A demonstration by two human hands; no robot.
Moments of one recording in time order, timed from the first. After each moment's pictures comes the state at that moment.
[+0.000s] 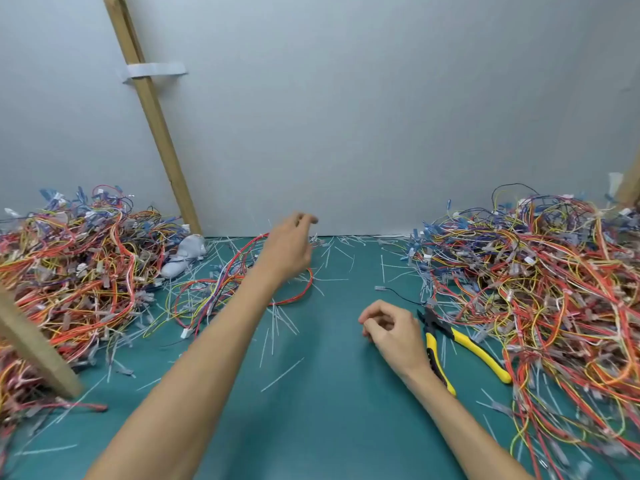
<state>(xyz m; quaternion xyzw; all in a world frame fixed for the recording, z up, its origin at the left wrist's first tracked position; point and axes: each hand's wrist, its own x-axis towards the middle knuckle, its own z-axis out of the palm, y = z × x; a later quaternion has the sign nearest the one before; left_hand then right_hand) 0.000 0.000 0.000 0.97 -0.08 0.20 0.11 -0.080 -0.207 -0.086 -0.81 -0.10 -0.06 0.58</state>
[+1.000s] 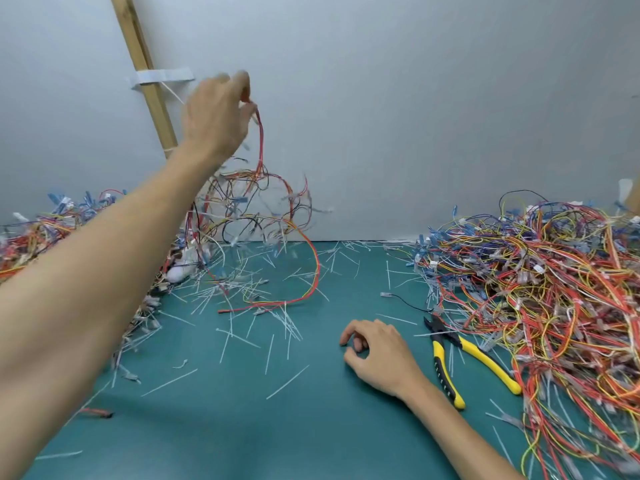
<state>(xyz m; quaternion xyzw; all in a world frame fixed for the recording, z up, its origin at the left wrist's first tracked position) 0.014 0.079 0.179 0.88 -0.01 0.47 -0.02 -0.070 -0.193 -0.104 -0.92 -0.25 -0.04 0.30</state>
